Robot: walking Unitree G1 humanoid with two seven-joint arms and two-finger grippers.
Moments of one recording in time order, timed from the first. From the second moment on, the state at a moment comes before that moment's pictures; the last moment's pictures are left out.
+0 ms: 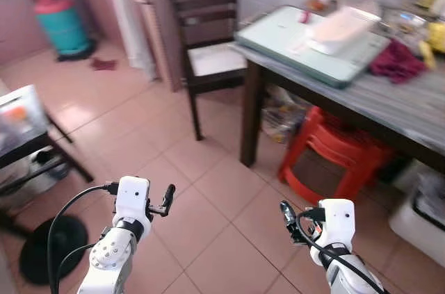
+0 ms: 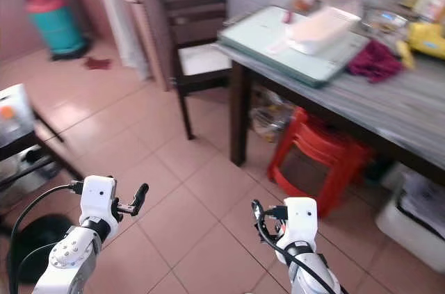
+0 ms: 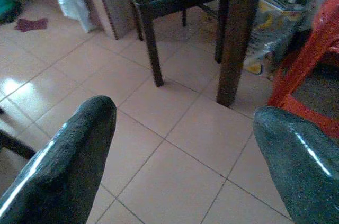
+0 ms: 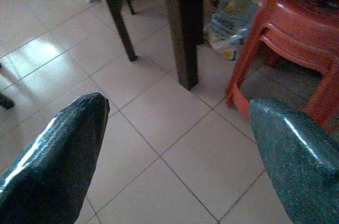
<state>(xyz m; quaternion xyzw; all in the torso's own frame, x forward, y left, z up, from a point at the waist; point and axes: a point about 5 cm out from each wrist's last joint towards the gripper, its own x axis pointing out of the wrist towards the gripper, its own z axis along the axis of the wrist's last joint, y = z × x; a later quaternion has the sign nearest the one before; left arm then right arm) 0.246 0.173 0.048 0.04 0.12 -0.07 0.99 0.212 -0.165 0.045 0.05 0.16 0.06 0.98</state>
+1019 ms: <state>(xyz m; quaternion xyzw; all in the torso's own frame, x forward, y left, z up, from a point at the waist) 0.246 0.177 0.048 0.05 0.14 -0.06 0.99 0.214 -0.160 0.046 0.06 0.15 0.05 0.98</state>
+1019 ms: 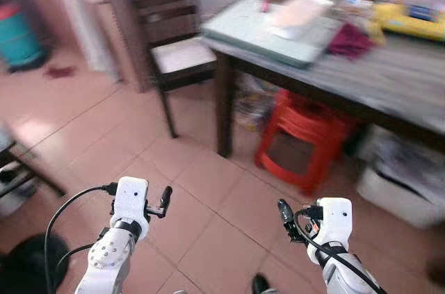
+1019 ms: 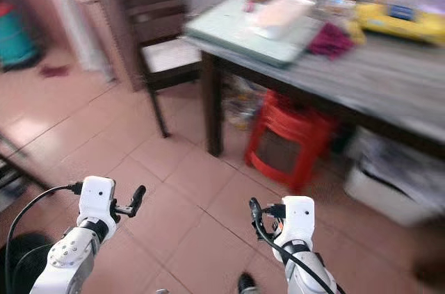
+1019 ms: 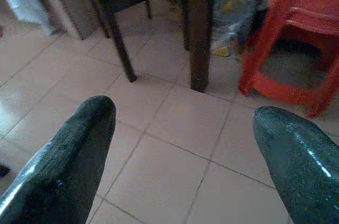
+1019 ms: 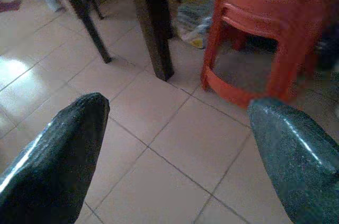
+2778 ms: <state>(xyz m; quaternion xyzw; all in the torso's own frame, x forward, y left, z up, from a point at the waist) 0.250 0.169 0.067 0.01 0.08 -0.11 0.99 0.219 -0.167 0.053 0.05 0.13 0.03 0.99</state>
